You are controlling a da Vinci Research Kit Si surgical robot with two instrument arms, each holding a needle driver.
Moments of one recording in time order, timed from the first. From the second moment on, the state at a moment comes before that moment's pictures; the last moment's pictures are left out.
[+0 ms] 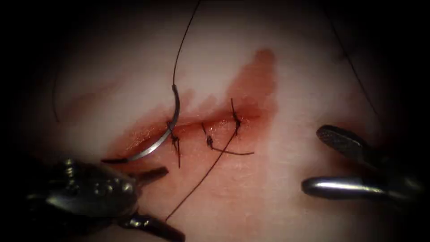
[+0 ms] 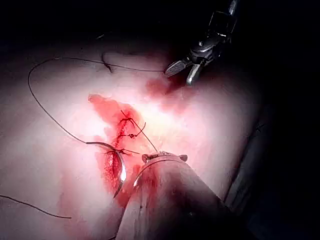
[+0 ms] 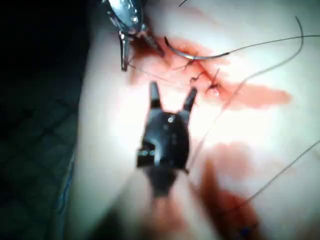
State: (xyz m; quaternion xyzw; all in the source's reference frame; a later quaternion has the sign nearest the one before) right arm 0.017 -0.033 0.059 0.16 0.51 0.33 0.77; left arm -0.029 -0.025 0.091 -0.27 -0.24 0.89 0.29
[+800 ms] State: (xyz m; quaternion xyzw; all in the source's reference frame) right arm 0.023 -0.034 0.061 0.08 0.51 0.13 0.85; left arm -0.030 -0.021 0.089 -0.31 -0.19 0.90 0.24
